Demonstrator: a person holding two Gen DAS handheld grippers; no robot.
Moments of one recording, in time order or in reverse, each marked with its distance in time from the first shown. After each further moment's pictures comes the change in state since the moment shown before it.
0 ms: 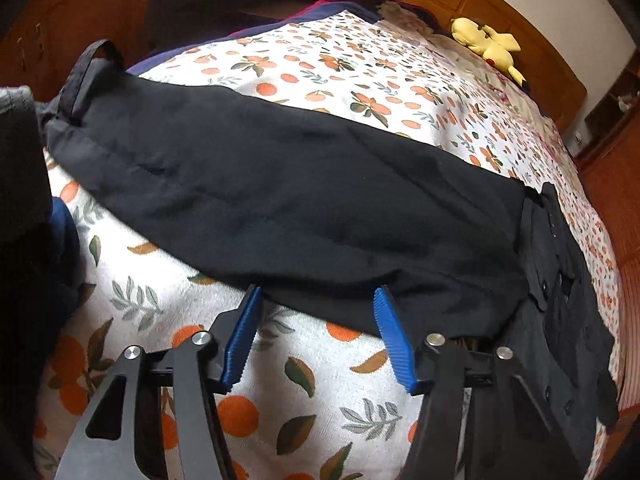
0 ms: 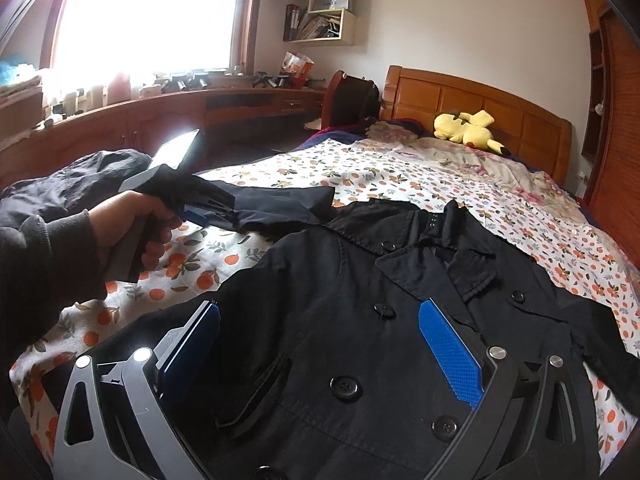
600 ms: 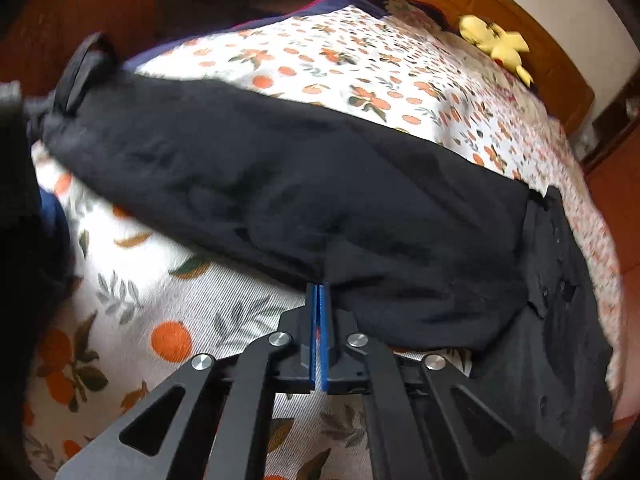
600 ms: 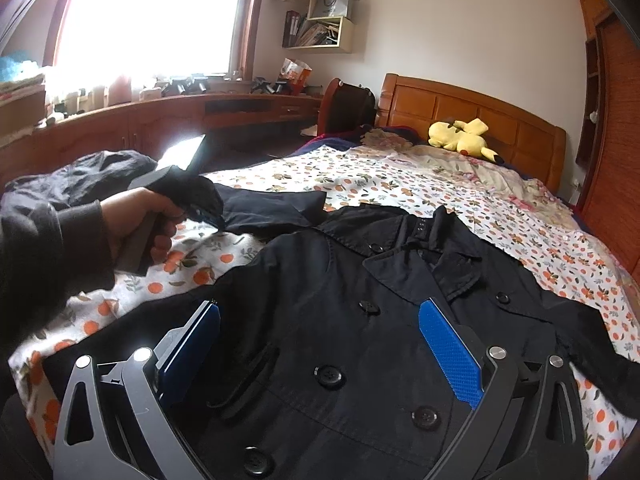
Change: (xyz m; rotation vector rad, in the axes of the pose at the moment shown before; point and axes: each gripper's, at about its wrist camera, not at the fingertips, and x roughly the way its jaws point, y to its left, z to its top) left arm 0.004 -0.017 0.003 0.021 0.007 0.045; right arm -0.012 -0.009 -0.008 -0.019 -0.013 -0.027
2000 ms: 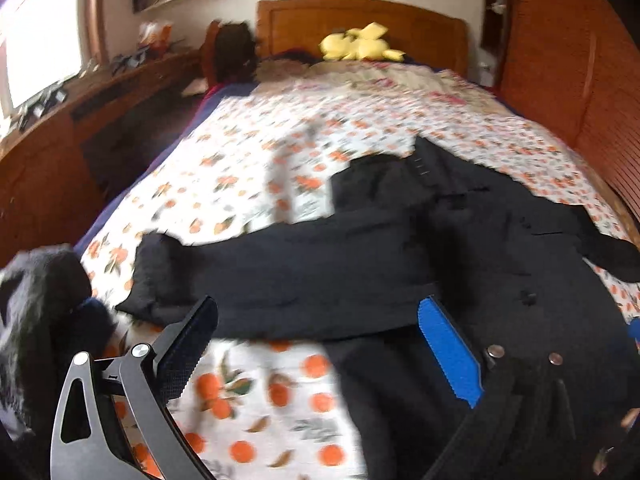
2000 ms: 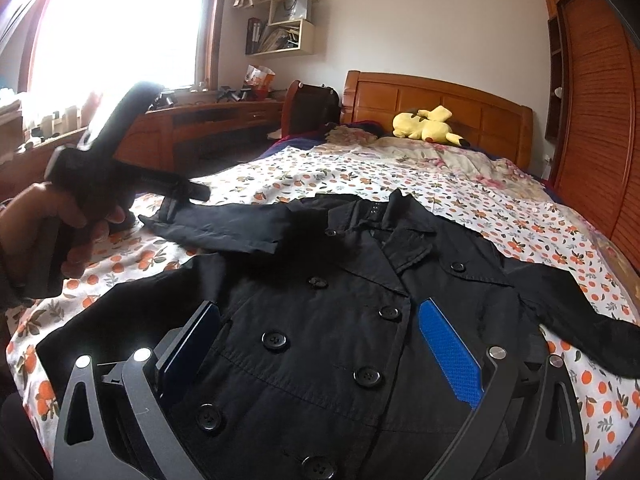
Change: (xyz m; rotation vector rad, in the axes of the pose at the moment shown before) left arm -0.136 -0.101 -0.097 0.452 -0.229 -0.043; right arm -0.035 -0.039 -0.025 0.103 -0.014 -0.063
